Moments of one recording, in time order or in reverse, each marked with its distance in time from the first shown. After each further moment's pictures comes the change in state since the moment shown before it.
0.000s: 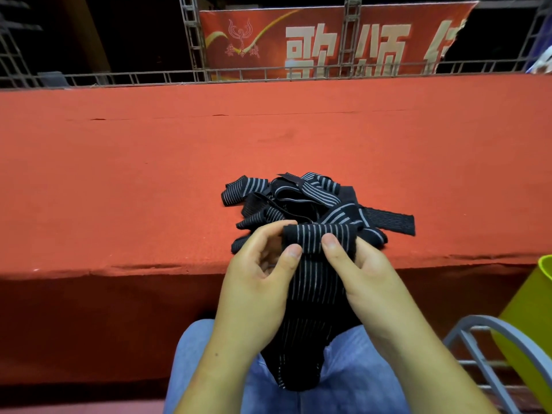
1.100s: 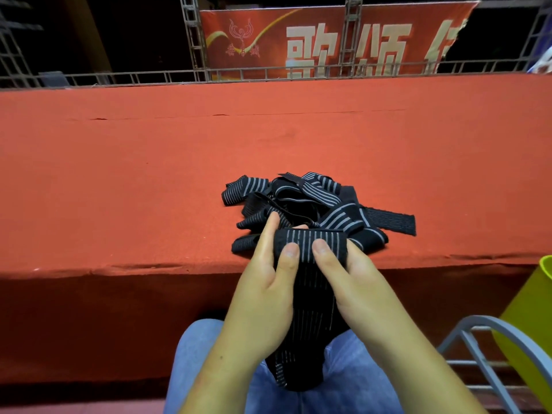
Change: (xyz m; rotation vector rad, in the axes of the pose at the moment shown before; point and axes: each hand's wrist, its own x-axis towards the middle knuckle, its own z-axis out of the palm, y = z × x) left_hand -0.004 -0.005 0.003 0.088 -0.071 -0.136; right_hand -0.004 -0.001 0.009 -0.077 -0.044 -0.006
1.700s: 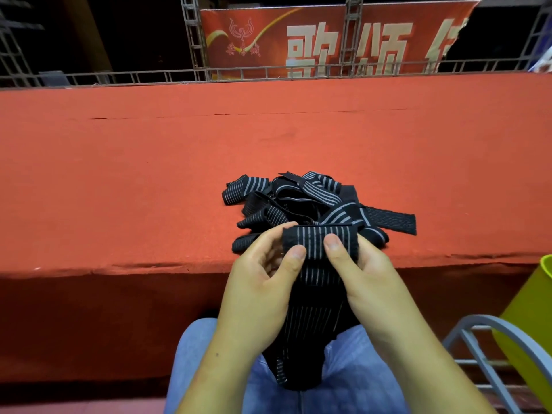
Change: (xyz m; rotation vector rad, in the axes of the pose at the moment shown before) left_hand 0.001 0.007 -0.001 -0.148 0.023 0.082; right_hand 0.002 0.004 -0.010 0.046 0.052 -0.053
